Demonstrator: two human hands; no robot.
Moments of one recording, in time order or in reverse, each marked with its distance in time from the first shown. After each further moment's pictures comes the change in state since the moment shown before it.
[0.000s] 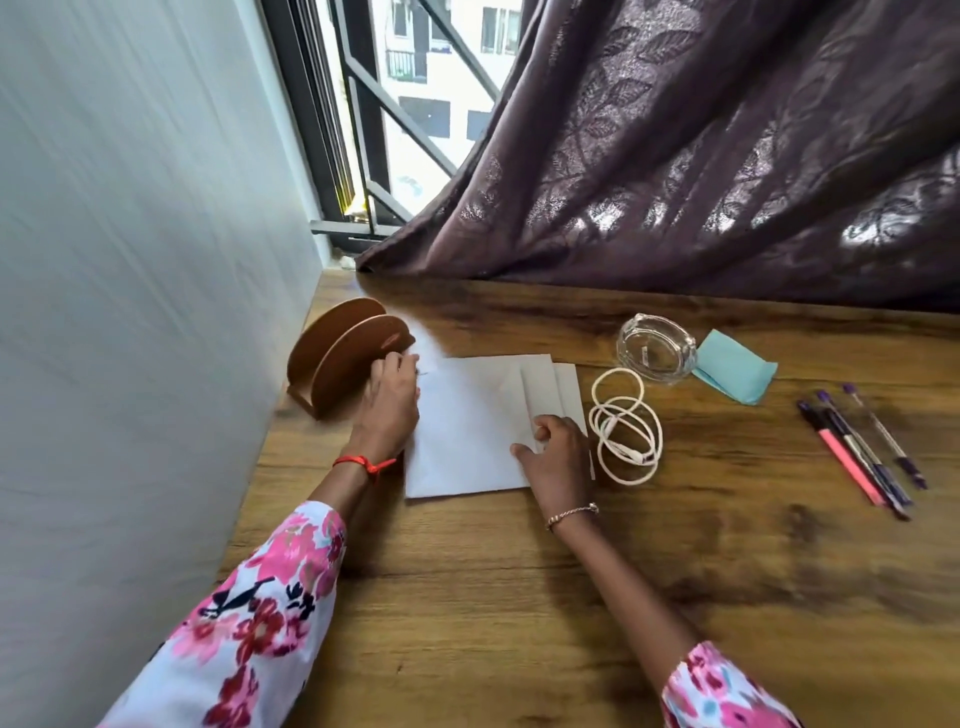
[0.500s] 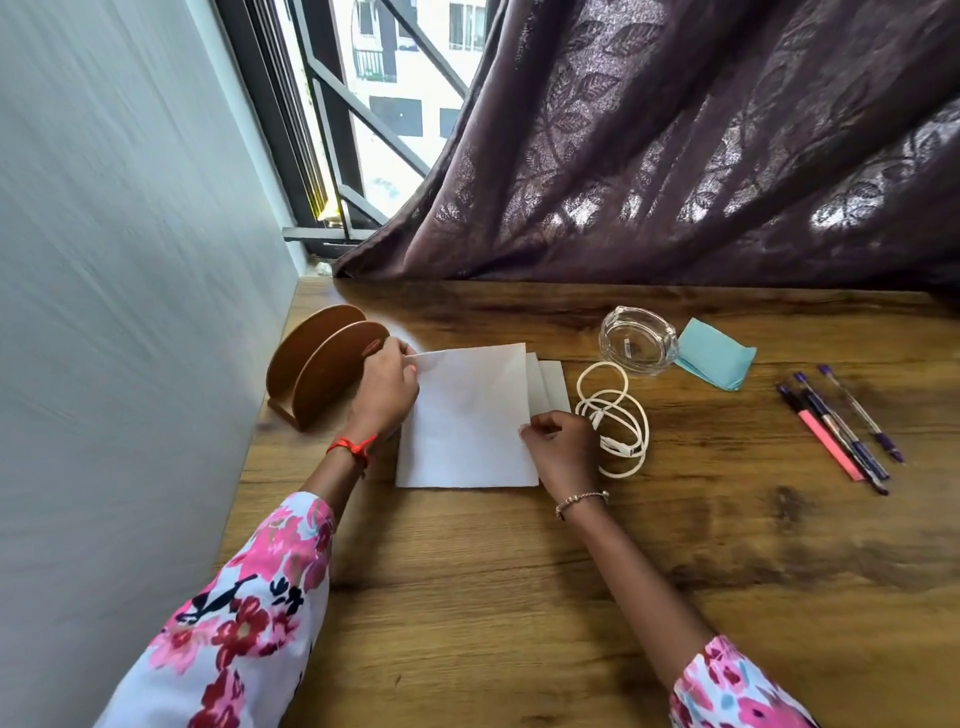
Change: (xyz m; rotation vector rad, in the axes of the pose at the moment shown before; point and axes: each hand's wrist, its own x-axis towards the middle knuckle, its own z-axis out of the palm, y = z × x) left_hand 0.022 0.021 -0.020 -0.369 0.007 -0.116; right_hand 0.001 -0.010 -0.022 0.301 0.057 0.160
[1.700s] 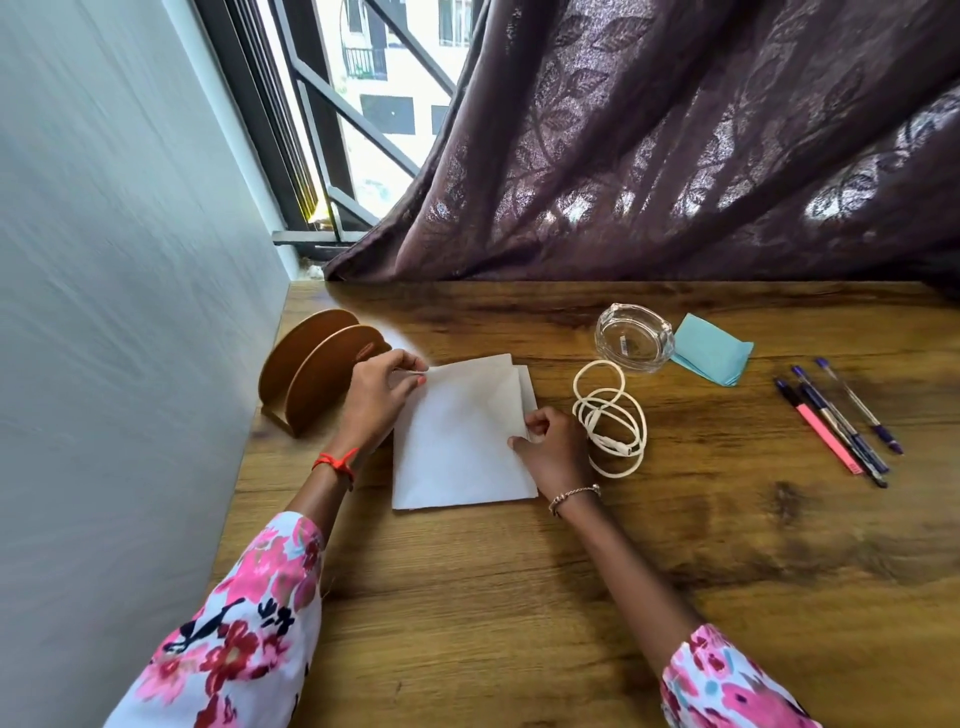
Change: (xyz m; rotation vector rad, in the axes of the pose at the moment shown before) left_hand -0.006 -0.008 -0.004 -0.138 -0.017 0.159; right_hand 0.017 0.016 0.010 -0.201 -0.080 -0.046
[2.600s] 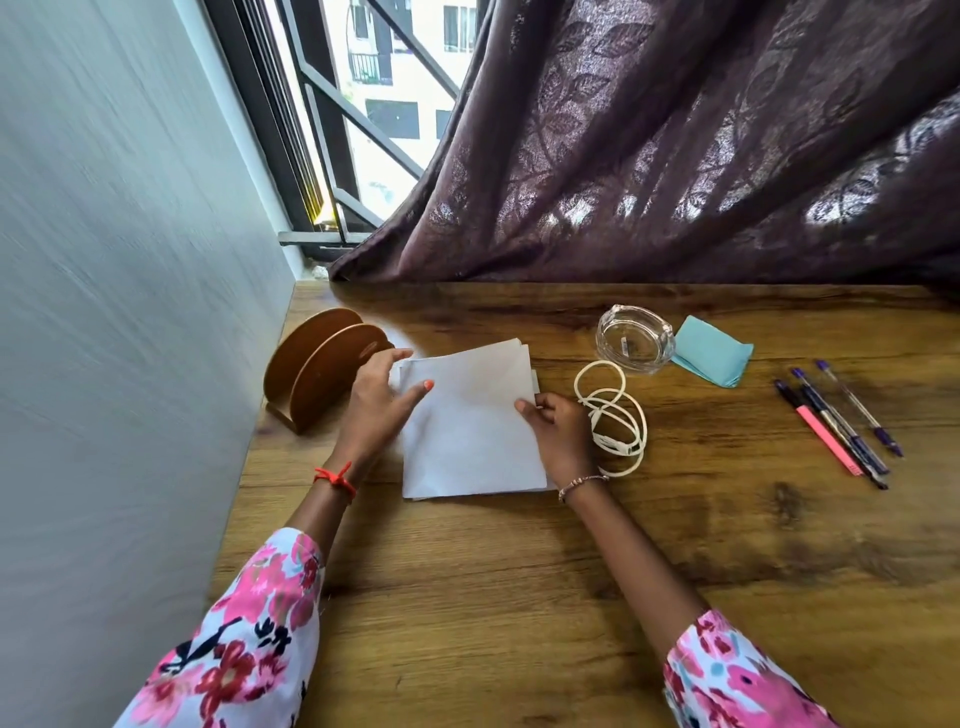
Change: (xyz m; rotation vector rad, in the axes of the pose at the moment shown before) left_hand -0.017 0.004 0.000 -0.006 0.009 -0.129; right_hand 0.002 -0.010 -0.008 0.364 -0.015 -0.048
